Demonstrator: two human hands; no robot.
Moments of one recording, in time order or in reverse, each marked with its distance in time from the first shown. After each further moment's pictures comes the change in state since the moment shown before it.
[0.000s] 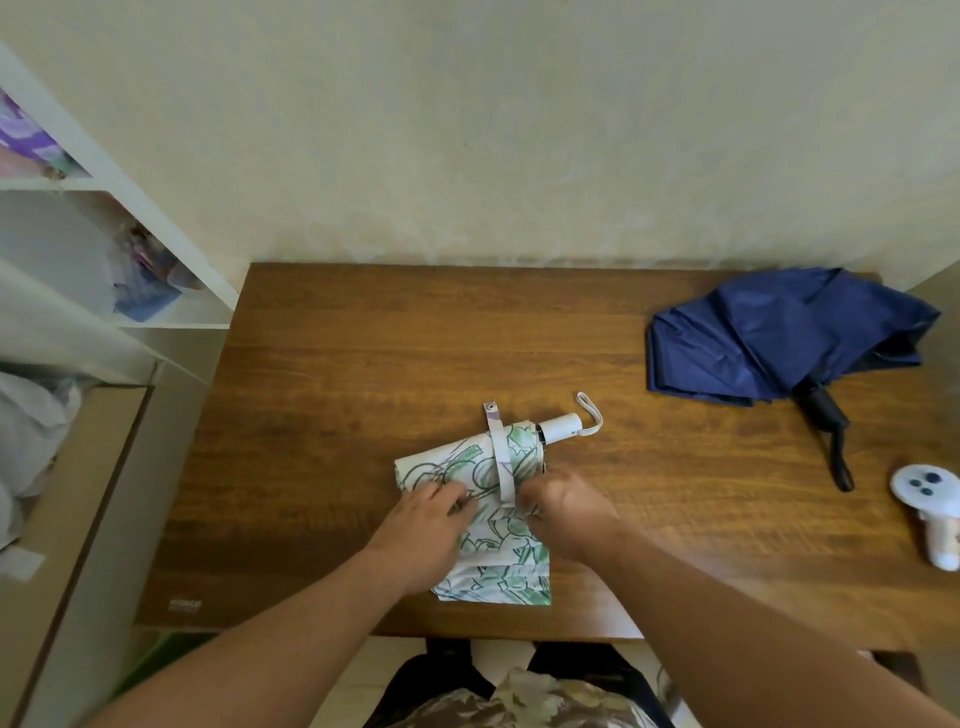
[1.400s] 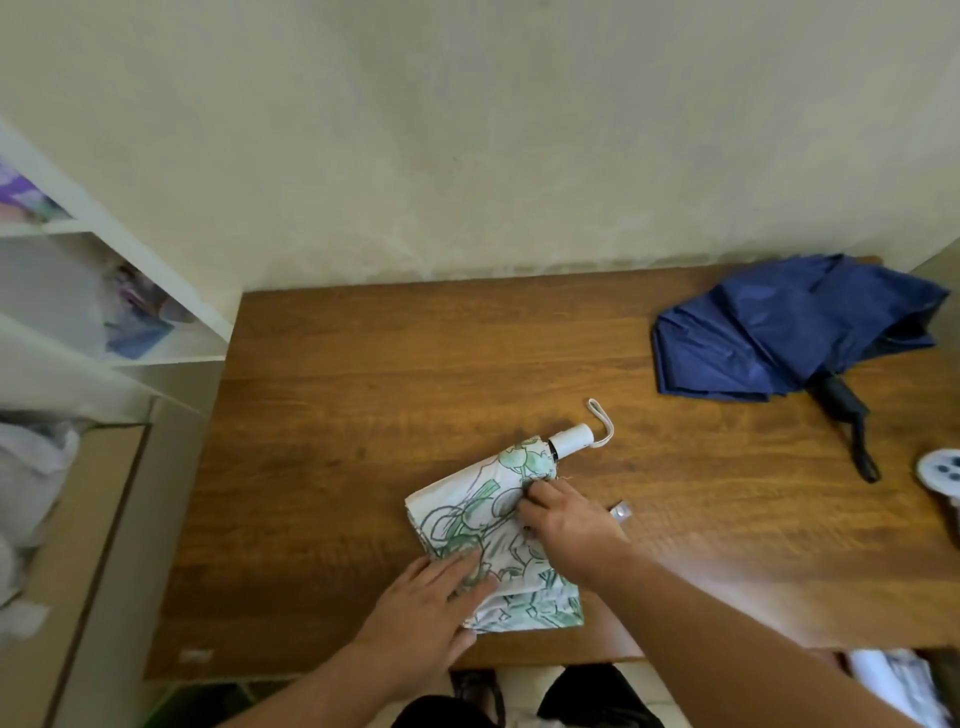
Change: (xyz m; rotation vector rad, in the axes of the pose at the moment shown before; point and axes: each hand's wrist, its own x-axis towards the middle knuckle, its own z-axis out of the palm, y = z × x) left_hand -0.041 -0.010 0.040 -0.081 -0.126 0.131; right_hand 0.011 -0.008 0.023 -0.190 0.018 -0.094
